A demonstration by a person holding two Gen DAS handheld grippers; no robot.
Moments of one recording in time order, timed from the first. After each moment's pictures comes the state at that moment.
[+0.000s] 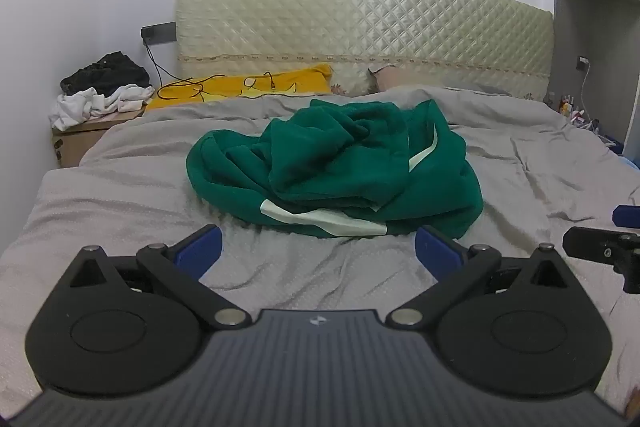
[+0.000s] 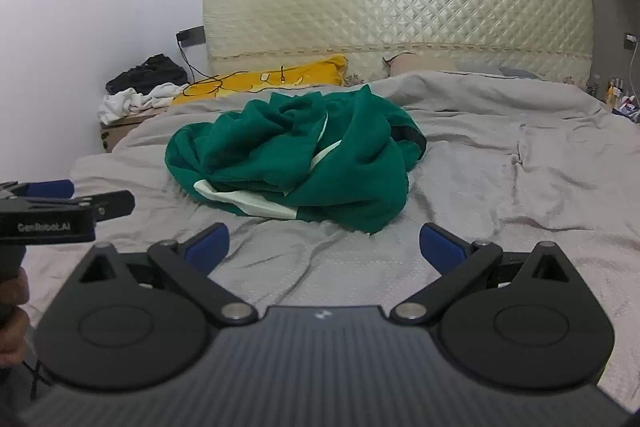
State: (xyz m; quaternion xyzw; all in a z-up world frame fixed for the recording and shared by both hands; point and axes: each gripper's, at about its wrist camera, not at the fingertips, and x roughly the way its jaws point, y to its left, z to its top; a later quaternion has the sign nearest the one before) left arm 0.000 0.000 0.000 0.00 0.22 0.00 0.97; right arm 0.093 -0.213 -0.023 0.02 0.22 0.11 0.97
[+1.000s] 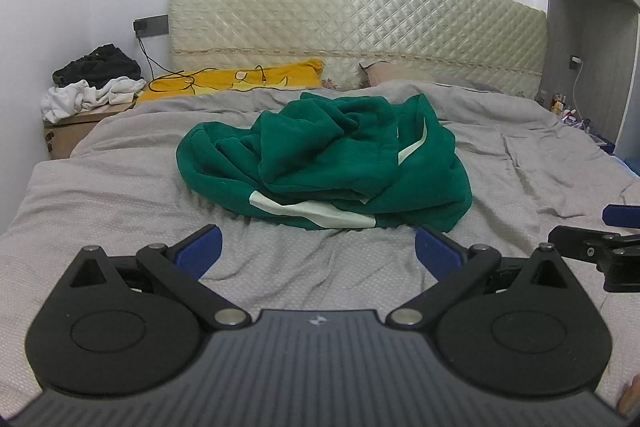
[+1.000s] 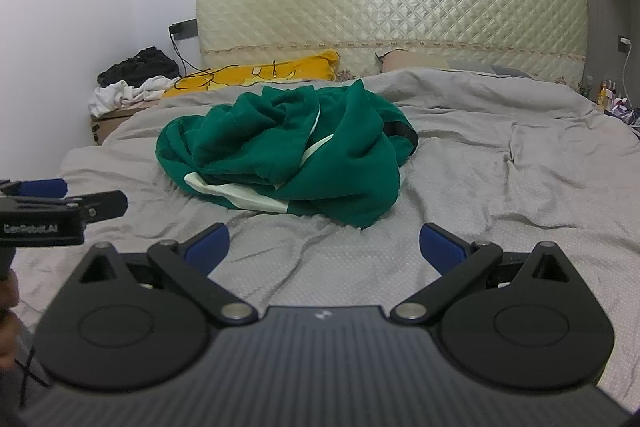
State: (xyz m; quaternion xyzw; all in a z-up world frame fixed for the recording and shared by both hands) left arm -0.002 -0.006 -0.007 -0.01 0.23 -0.01 0.97; right arm 0.094 -0.212 -0.027 0.01 0.23 0.09 0.97
